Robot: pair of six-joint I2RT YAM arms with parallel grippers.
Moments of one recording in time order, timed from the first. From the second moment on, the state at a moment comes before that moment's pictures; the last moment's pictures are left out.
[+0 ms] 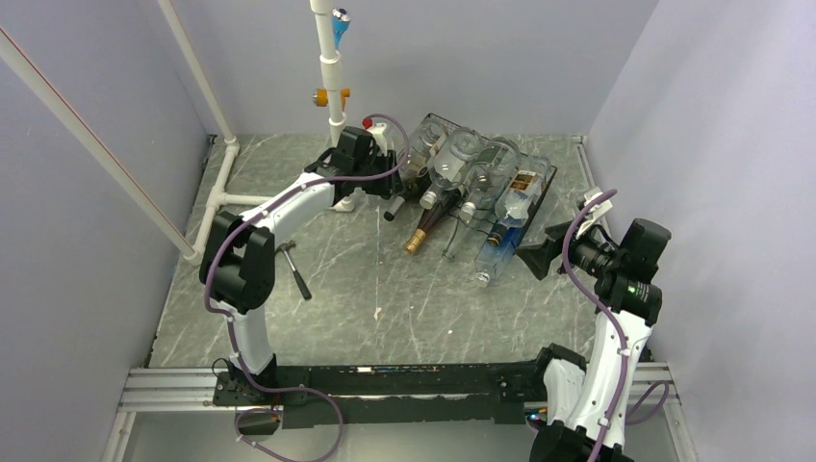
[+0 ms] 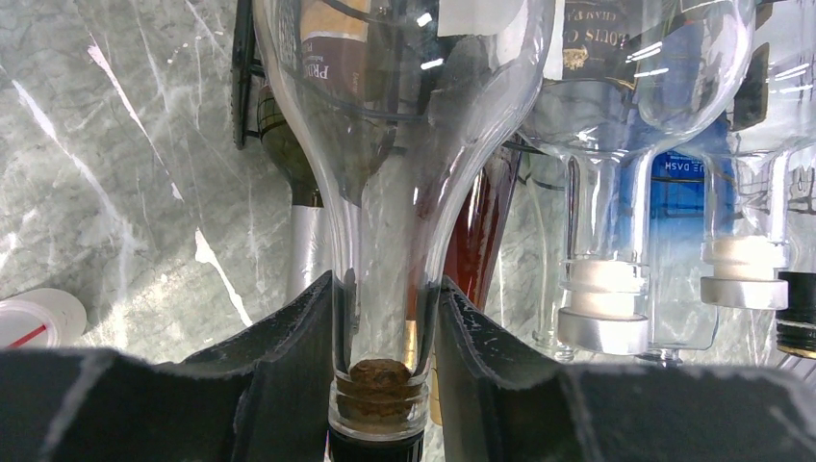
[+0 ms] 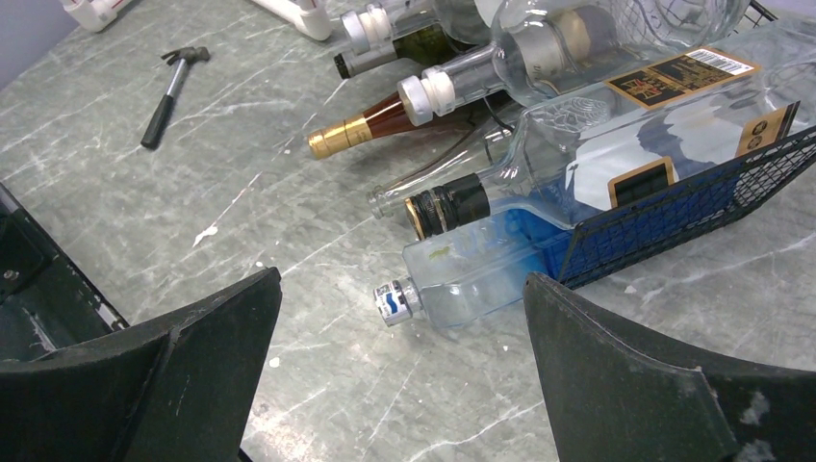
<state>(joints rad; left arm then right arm) -0.48 1.87 1.51 -0.25 0.25 -0.35 -0.46 0.72 0.86 -0.72 -1.08 -0.36</state>
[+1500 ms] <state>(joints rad) -0.47 1.65 1.17 -0.05 0.25 -0.41 0.01 1.28 1.39 -0.68 -0.97 -0.24</state>
